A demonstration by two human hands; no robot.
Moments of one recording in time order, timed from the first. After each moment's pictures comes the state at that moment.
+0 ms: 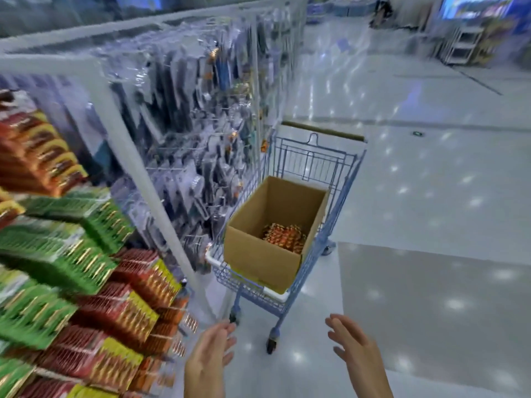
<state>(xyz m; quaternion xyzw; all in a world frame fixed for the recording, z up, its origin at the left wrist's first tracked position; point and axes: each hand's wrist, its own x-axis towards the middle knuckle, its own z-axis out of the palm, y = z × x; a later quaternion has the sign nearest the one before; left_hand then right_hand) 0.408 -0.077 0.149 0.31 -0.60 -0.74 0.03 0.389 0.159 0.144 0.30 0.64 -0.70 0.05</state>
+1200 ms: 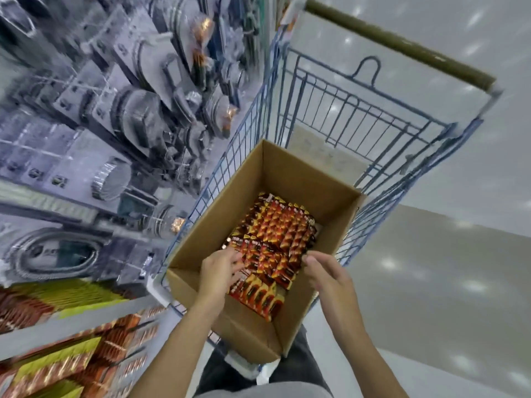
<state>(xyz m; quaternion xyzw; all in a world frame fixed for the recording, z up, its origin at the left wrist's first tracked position) -0.072 -0.018 0.018 0.48 -0.62 -0.60 -0.15 -0.068 0.189 0.071 0.28 0.70 -0.62 0.21</state>
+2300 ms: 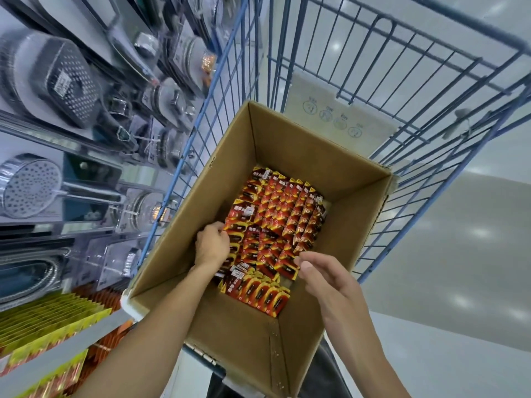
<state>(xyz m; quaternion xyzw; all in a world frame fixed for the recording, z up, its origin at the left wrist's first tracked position) -0.145 -0.056 -0.150 0.34 -0.85 -0.30 -0.27 -0.105 0.179 0.027 0.32 0.64 -0.64 0.28</state>
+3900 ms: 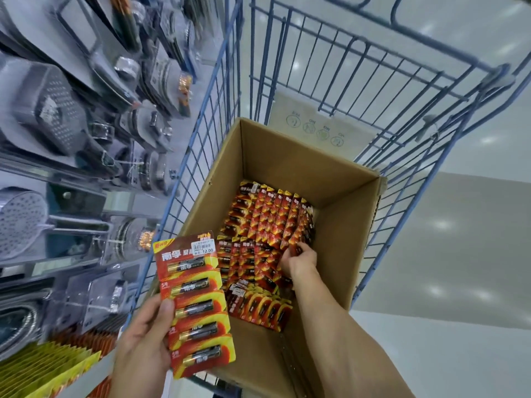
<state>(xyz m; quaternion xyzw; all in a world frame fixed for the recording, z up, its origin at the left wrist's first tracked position) -0.064 -0.103 0.025 0.48 -0.55 -0.67 -0.13 -0.167 0.120 -0.190 0.80 0.18 -0.57 0.08</state>
